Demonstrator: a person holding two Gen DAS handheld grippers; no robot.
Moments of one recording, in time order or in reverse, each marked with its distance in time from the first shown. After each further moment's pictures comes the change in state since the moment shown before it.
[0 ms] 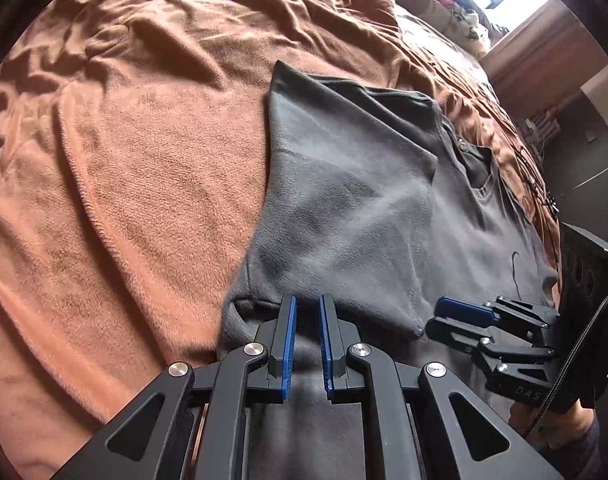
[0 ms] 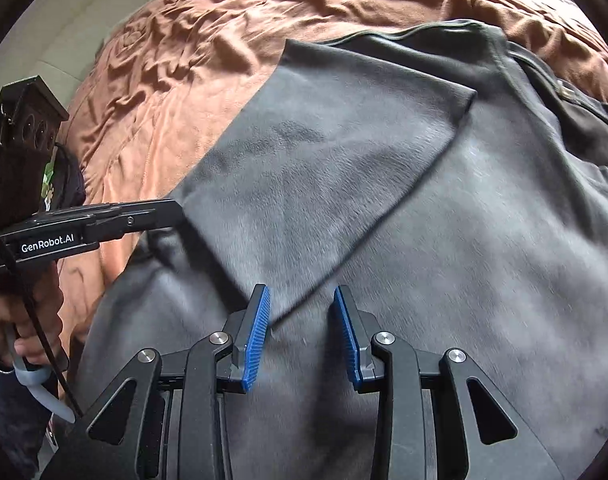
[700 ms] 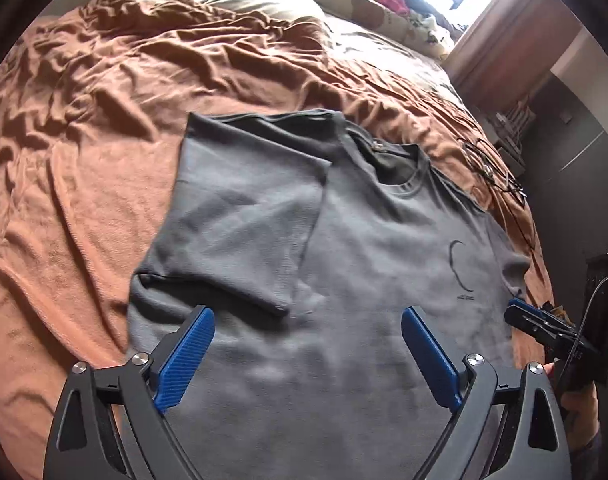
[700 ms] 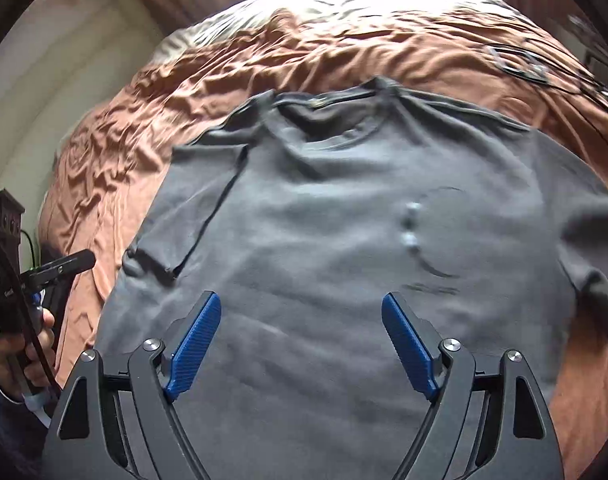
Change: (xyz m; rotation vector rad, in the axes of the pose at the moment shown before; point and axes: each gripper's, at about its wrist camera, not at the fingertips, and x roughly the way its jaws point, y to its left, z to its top) left arm -0.049 -0.116 -0.031 0.092 -0.098 0.005; right arm -0.196 -0.076 -0.133 0.333 -0.241 -0.163
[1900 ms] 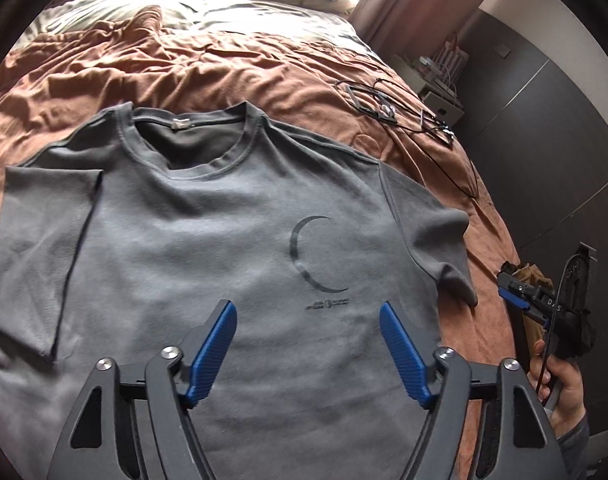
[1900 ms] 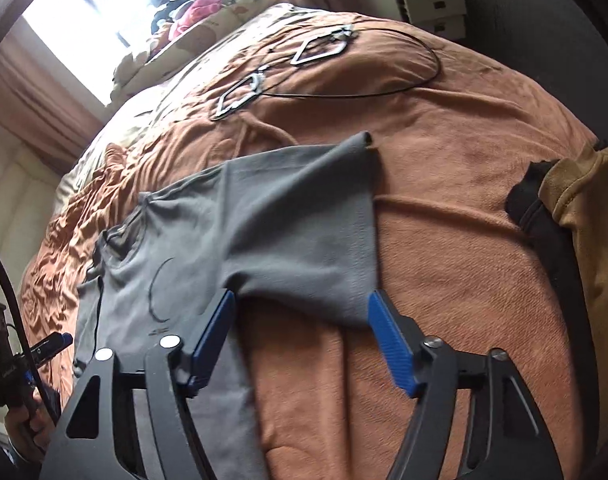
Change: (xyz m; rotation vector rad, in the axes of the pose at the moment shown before) left arm 0.093 -0.205 -0.003 0.205 0.077 -0.140; right arm -0.137 -0.223 -0.070 0.435 -0.176 -0.125
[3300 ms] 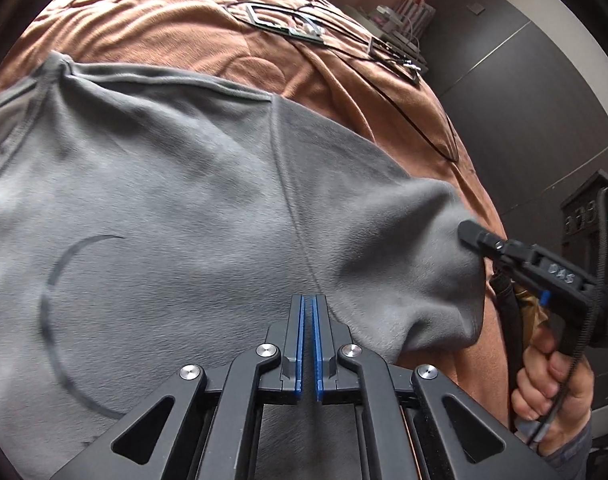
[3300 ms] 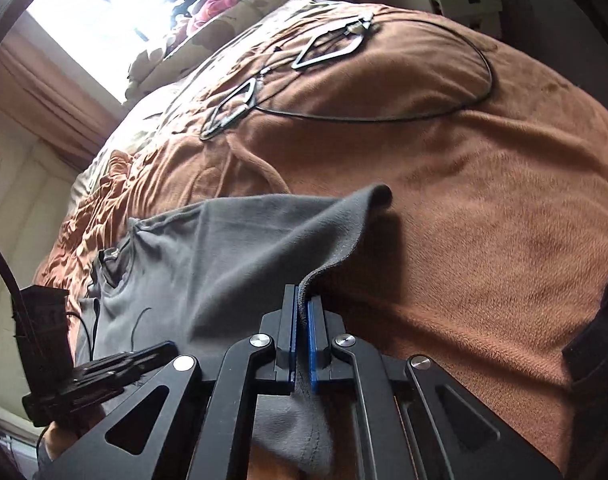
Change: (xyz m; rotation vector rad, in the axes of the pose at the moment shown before) left arm 0.178 -0.102 0.033 0.058 0.139 -0.163; right arm 0.058 -0.026 0.065 -0.069 0.006 0.112
